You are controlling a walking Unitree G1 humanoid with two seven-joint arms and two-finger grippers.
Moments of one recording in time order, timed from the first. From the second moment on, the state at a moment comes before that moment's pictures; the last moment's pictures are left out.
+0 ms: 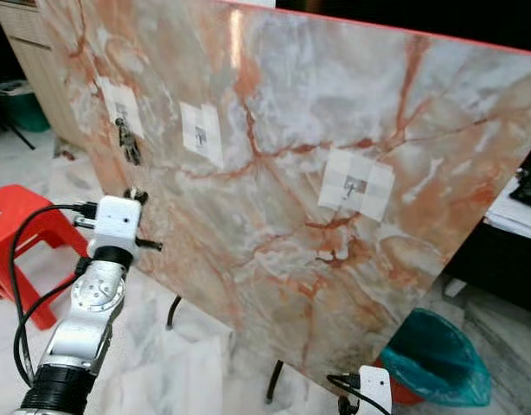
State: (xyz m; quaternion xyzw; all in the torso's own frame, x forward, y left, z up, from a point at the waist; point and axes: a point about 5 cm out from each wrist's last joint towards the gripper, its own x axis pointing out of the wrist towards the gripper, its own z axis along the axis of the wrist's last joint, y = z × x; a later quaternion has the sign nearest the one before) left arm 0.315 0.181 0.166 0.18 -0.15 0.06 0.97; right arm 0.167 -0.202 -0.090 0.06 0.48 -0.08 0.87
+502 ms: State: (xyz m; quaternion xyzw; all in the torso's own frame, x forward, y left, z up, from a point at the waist) left arm 0.315 0.179 0.164 0.19 -0.17 0.06 0.96; right arm 0.168 -0.202 -0.090 0.06 0.48 -0.07 0.87
